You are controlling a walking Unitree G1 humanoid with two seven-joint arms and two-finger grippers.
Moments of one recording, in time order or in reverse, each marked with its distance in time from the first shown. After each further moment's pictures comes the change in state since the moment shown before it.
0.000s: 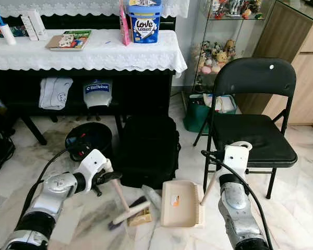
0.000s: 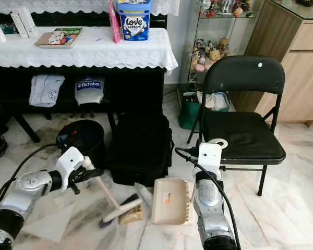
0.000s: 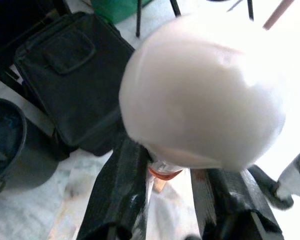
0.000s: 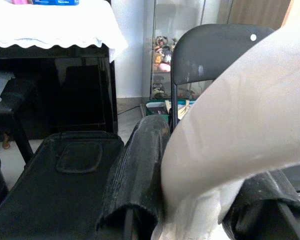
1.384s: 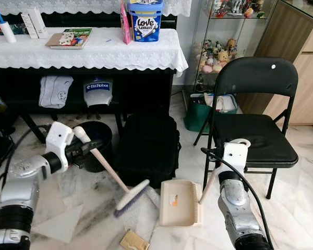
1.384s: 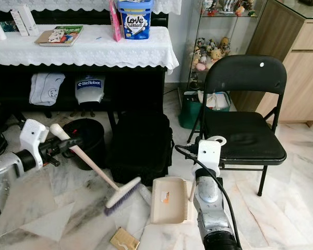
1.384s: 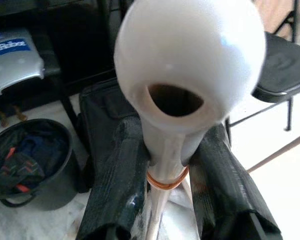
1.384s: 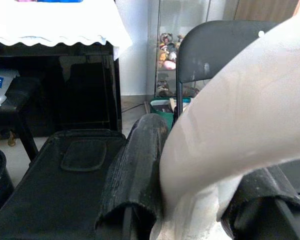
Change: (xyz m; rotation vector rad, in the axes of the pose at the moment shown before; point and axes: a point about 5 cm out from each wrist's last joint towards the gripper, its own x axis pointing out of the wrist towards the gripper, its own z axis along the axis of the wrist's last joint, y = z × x) left arm -0.033 0.033 0.028 -0.207 -0.283 0.301; right arm 0.005 0.003 0.002 0.015 -0.003 0.027
